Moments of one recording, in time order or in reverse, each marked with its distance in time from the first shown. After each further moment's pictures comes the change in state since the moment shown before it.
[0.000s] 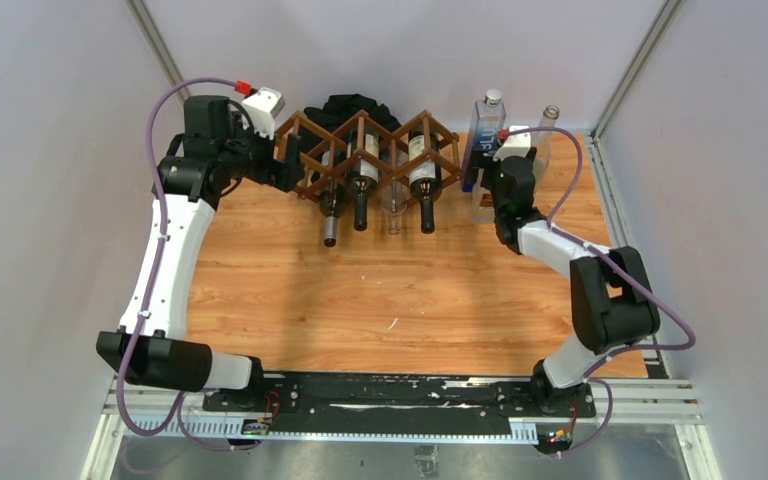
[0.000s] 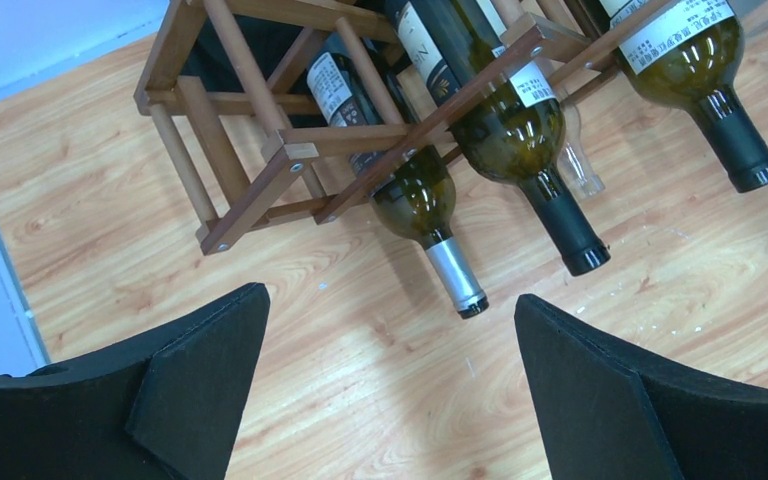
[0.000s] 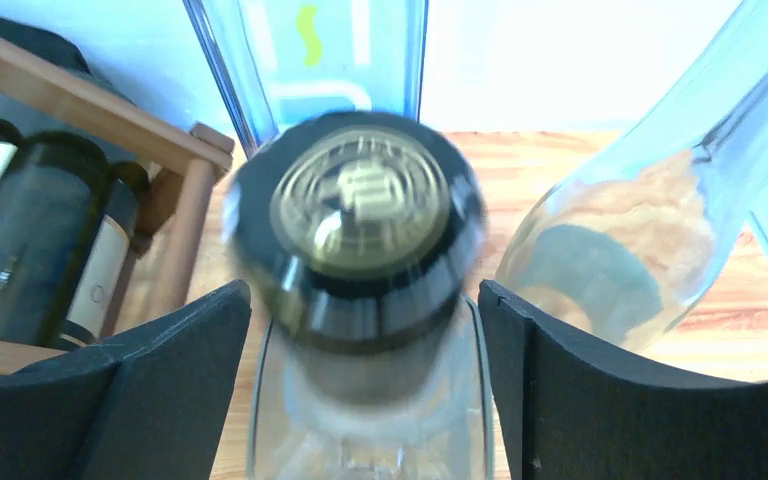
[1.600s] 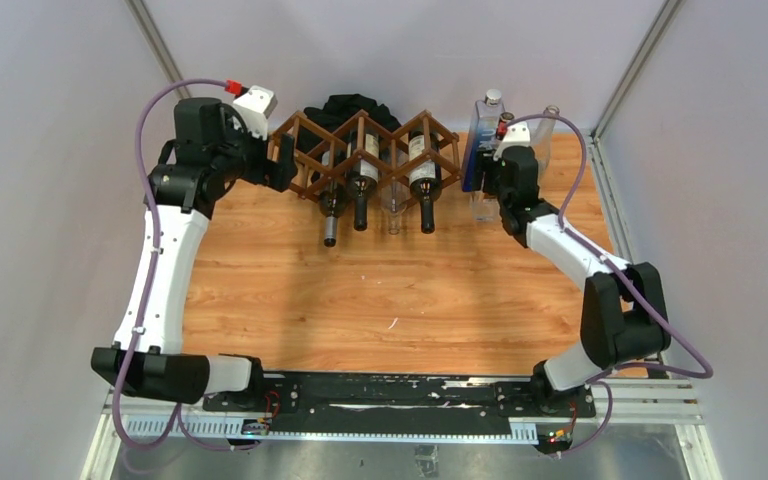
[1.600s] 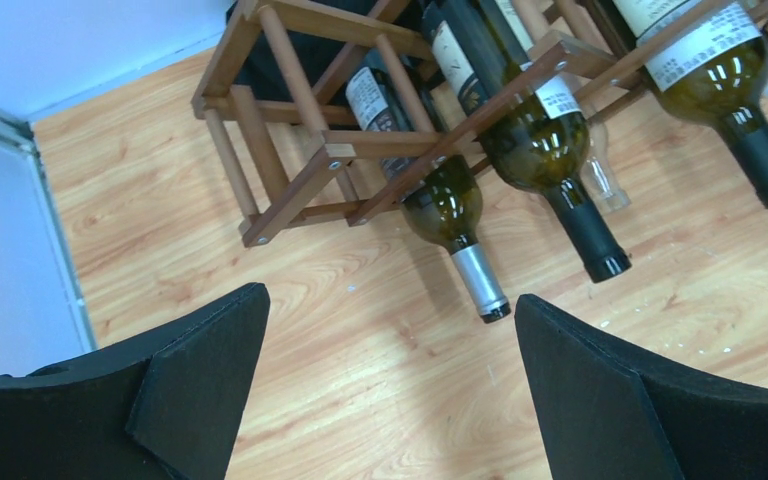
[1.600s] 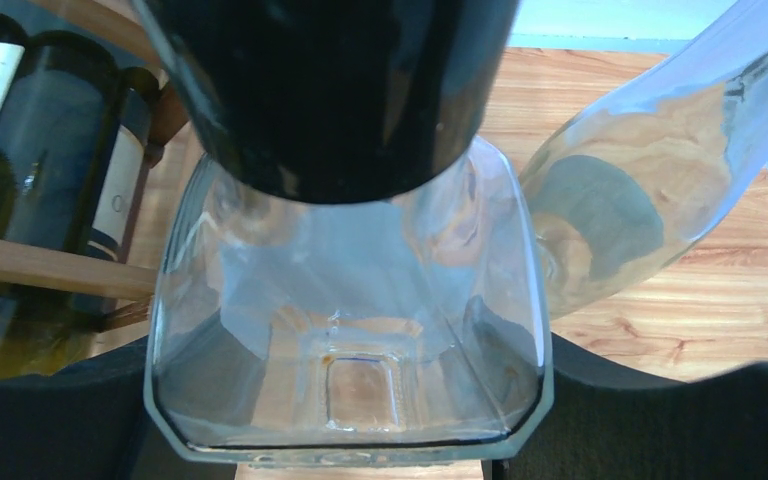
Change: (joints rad) left arm 0.000 -0.052 -0.012 0.018 -0.088 0.003; right arm 0.000 -0.128 0.102 -0.409 -0.064 0.031
